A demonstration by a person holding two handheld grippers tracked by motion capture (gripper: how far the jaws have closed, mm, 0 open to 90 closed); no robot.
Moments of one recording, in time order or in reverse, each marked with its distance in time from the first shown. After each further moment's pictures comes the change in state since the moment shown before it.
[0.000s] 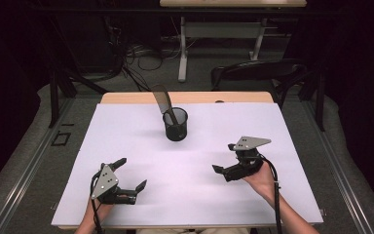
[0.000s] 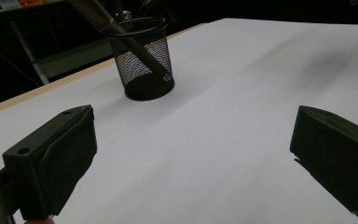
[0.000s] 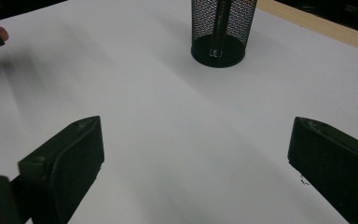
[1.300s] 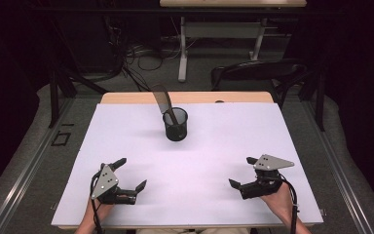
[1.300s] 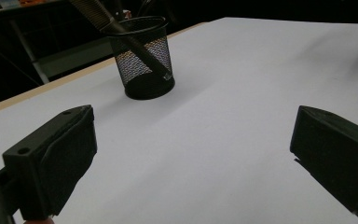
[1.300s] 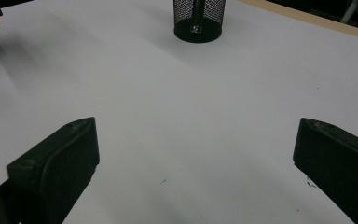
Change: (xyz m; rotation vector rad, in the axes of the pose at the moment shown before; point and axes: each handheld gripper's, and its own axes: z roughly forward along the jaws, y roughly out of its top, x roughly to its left) left arm 0.000 0.000 -0.001 0.004 0.001 0.001; right arm 0.010 -0.050 -0.043 -0.048 -0.088 0.023
